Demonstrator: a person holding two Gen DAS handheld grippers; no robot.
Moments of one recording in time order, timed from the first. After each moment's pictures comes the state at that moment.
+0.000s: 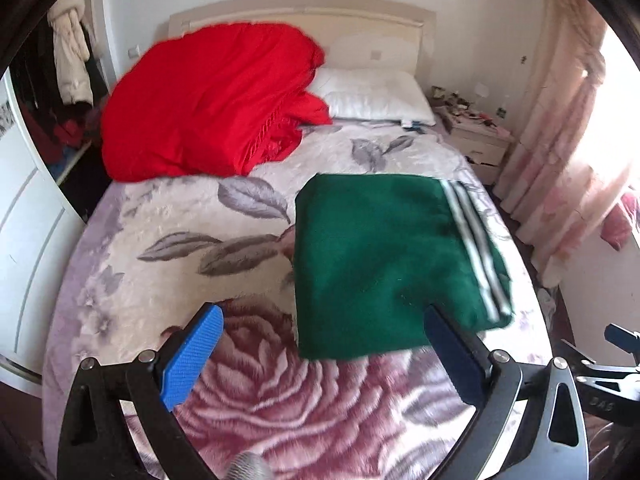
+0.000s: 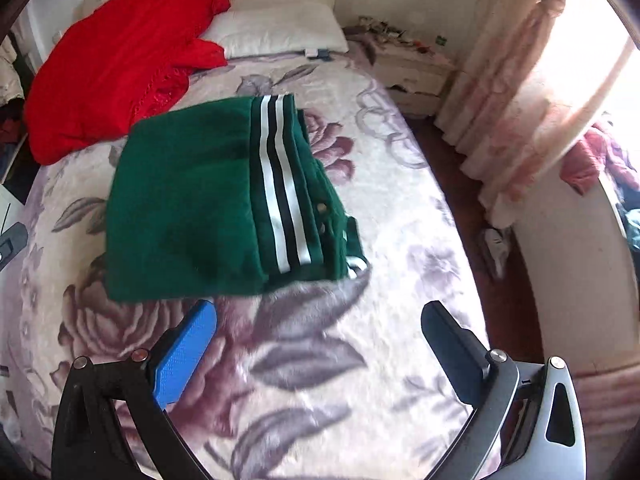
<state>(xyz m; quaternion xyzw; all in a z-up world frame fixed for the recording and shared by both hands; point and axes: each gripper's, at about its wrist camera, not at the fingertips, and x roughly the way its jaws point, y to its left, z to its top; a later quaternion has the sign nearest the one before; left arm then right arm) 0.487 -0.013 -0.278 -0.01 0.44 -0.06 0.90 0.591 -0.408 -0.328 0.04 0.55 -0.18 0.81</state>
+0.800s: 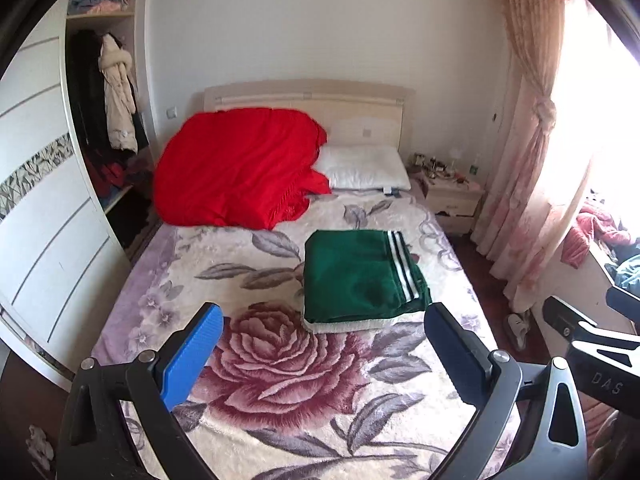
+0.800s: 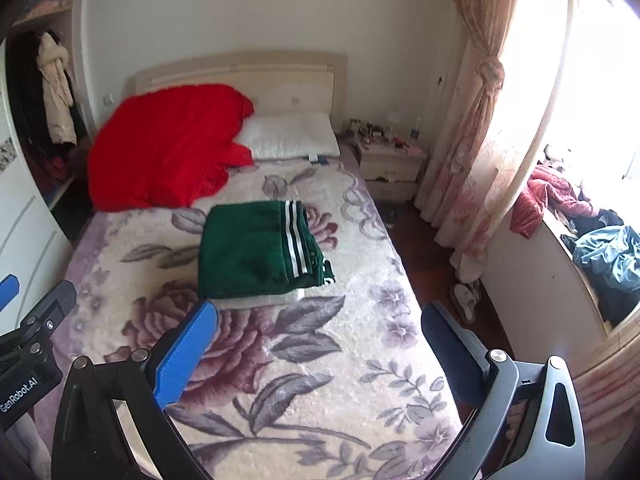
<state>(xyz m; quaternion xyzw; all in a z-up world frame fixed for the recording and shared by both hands) 0.281 -0.009 -0.116 -0.01 0.34 -0.04 0.94 0.334 -0.335 -0.040 0.02 0.40 -0.16 0.90</state>
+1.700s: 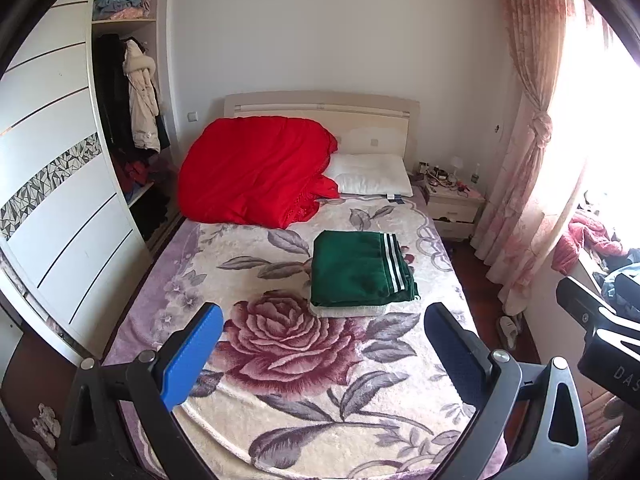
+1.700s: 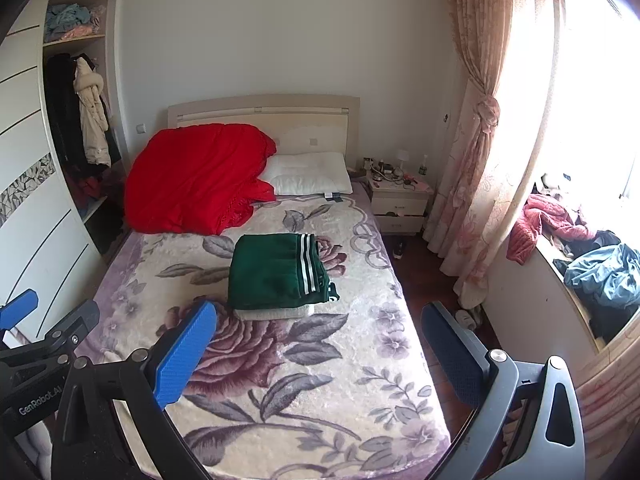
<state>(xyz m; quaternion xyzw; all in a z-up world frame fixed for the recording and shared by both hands) 0.203 -0.013 -0.057 -0.03 0.34 -0.01 0.94 0.209 -0.328 0.092 0.01 0.35 -0.12 0.93</state>
